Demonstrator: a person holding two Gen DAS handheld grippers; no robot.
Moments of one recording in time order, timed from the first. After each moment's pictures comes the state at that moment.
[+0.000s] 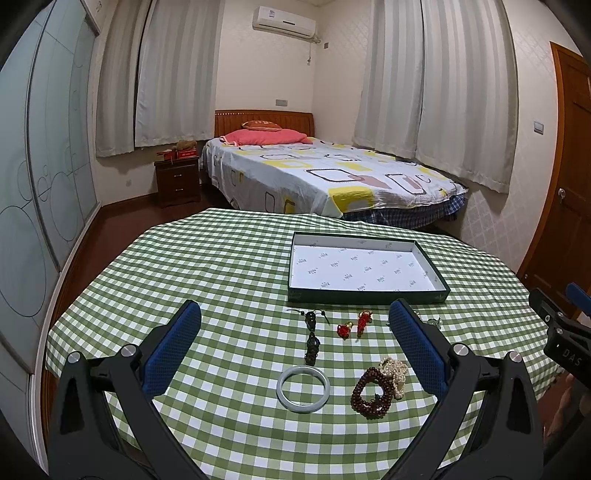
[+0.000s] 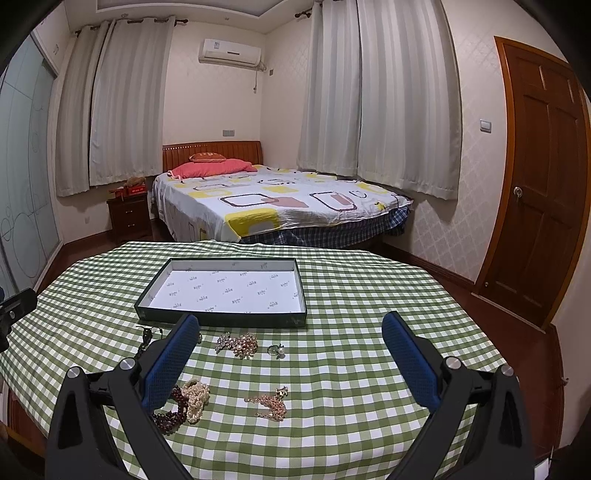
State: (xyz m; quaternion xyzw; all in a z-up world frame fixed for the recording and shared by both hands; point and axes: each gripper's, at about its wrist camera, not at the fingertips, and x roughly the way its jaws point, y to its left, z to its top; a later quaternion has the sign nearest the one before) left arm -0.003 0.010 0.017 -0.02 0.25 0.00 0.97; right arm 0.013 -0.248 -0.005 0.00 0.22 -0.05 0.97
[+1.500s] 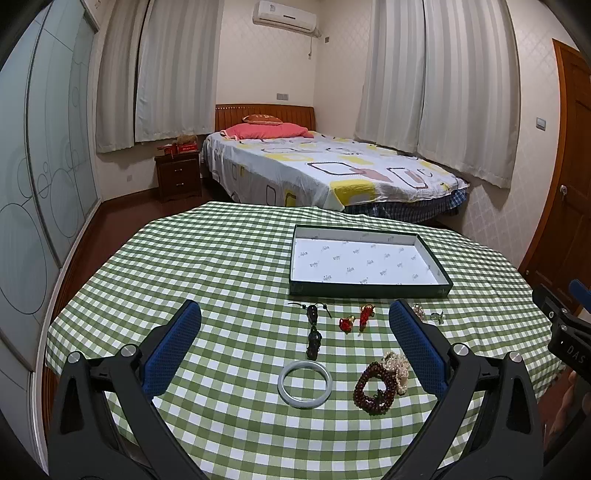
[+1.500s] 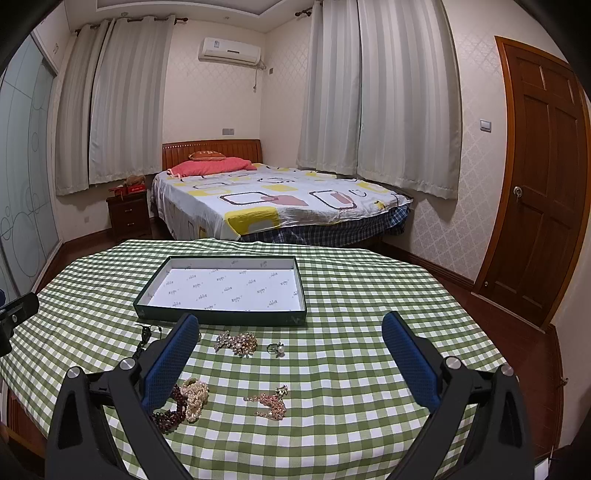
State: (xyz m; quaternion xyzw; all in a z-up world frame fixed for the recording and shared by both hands) left arm -0.005 0.012 0.010 -0.02 0.26 0.01 0.96; right arm 0.011 -0.248 -0.005 0.00 0.22 -0.05 0.97
